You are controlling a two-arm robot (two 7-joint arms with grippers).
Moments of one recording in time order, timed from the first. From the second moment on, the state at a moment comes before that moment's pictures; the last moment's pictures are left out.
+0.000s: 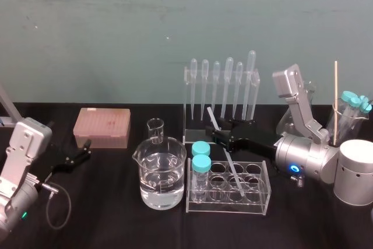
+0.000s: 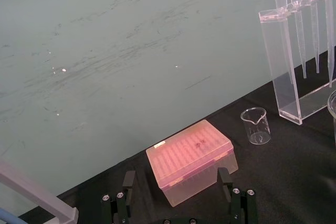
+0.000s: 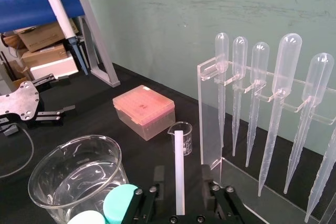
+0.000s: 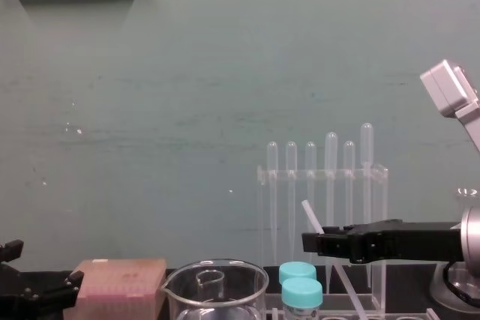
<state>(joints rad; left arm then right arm) -0.20 0.60 0.45 -1.41 -0.25 -0.12 0.03 0.52 0.41 -0.51 -1.23 0.52 0.20 0.53</state>
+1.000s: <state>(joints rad) -0.20 0.60 0.45 -1.41 -0.25 -0.12 0.03 0.44 0.40 -0.46 -1.27 0.50 0.00 0.49</state>
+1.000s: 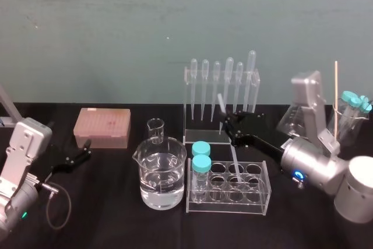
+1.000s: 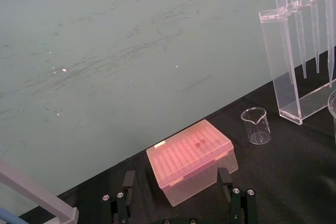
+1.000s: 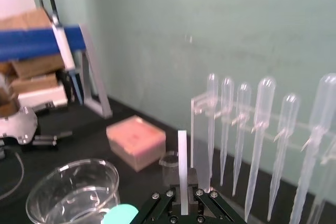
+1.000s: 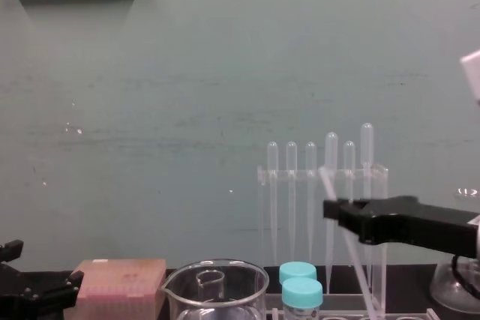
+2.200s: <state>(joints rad) -0.20 0.60 0.45 -1.41 -0.25 -0.12 0.03 0.33 0.35 -0.25 -1.46 0.68 -0.27 0.60</state>
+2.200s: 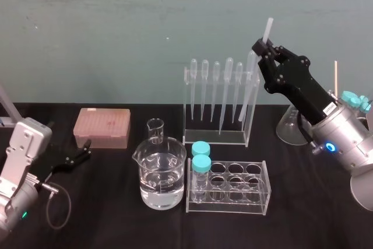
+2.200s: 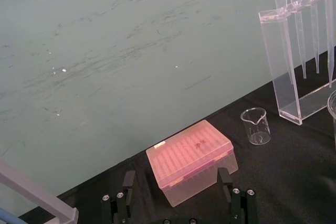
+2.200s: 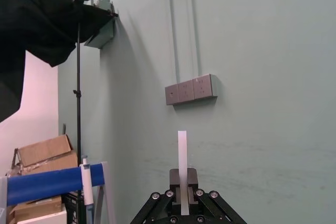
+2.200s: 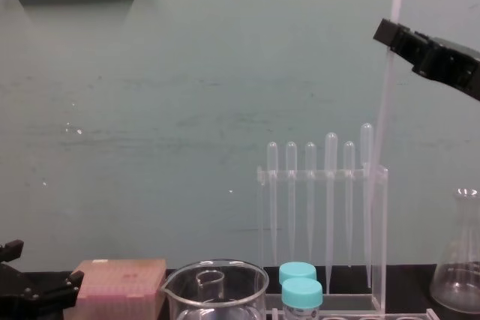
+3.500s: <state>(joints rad) -0.20 0.60 0.45 -1.41 -0.25 -0.12 0.03 0.33 0.37 -0.27 -1.46 0.67 -0.26 0.59</state>
